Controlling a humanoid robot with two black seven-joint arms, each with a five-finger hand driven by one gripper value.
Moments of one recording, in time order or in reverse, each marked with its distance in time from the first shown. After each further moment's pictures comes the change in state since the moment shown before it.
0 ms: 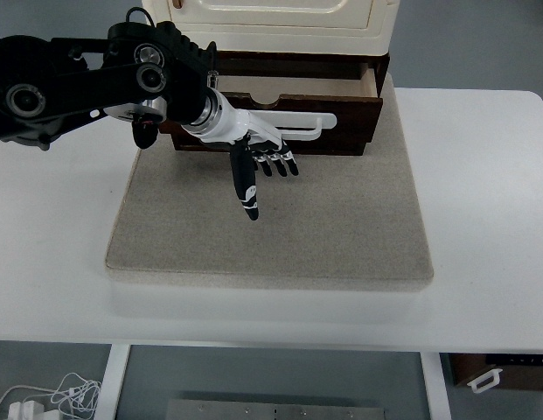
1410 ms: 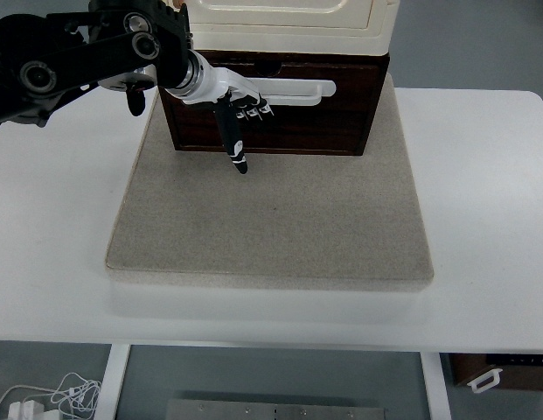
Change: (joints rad) left arm 0.005 -0.034 -0.015 0.221 0.051 0.013 -0.043; right arm 0.000 0.000 -0.001 0.000 0.000 0.000 0.000
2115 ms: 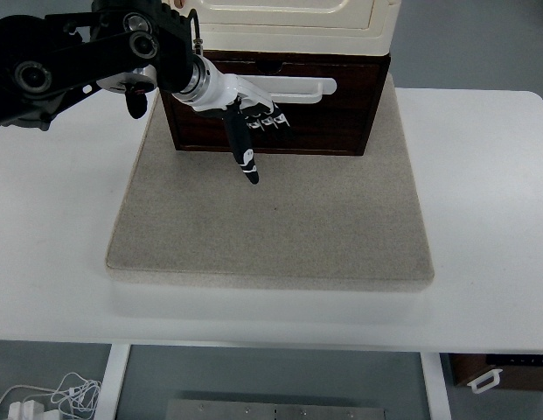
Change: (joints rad) left arm 0.028 0.002 -0.062 -0.058 -0.018 -0.072 -0.060; right arm 0.000 0.000 0.001 0.000 0.000 0.000 0.000
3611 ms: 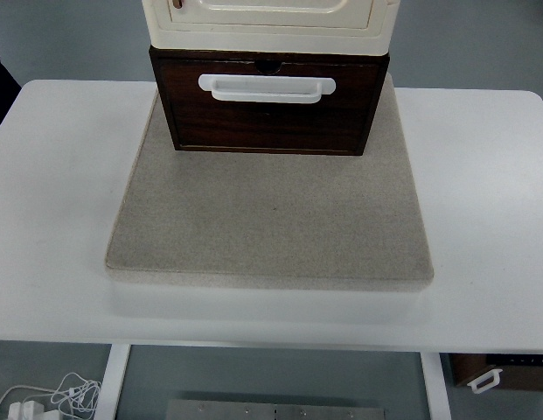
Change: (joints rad) left arm 0.044 0.096 -0.823 0.300 -0.239 0.270 -0.483; right arm 0.000 0.000 -0.001 0.000 0.000 0.000 0.000
